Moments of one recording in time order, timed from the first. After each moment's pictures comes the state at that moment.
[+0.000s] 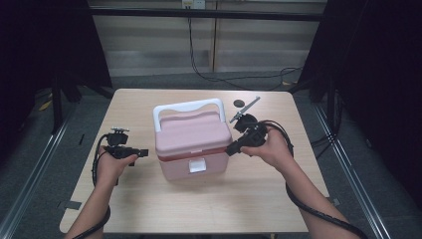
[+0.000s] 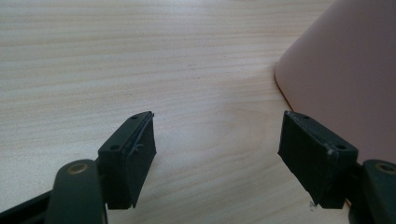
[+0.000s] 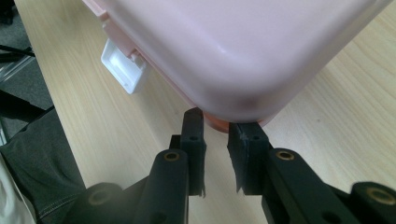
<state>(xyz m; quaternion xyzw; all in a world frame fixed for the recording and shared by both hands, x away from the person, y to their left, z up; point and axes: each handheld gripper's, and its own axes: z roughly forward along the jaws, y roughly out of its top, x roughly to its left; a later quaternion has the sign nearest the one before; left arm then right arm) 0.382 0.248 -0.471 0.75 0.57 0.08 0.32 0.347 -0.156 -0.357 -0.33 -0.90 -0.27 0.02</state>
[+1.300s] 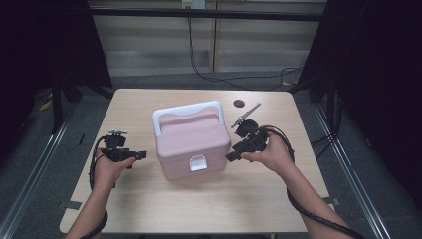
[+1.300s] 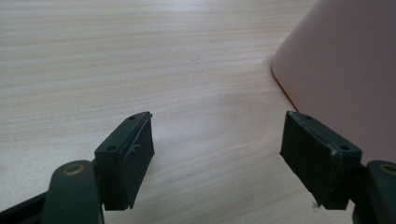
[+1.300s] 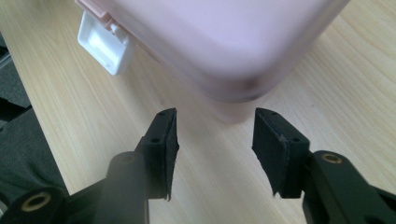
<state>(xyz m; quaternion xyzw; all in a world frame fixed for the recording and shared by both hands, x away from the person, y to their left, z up) 0.372 0.253 -0.470 0.76 0.56 0.09 0.32 0.343 -0.161 -0.375 -0.35 -0.90 -0.26 0.01</state>
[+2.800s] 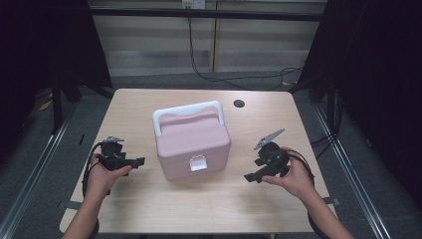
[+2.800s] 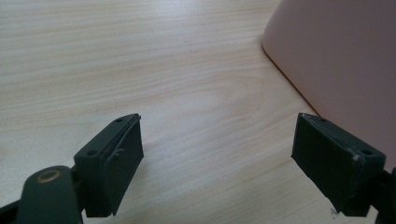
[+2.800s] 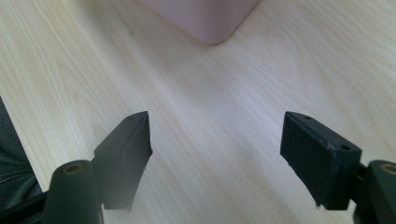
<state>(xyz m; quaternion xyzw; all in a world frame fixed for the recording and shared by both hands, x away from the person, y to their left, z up) 0.354 0.265 -0.478 0.78 0.52 0.10 0.34 0.301 -0.220 -0.426 -0.37 -0.89 -0.26 -0.01</state>
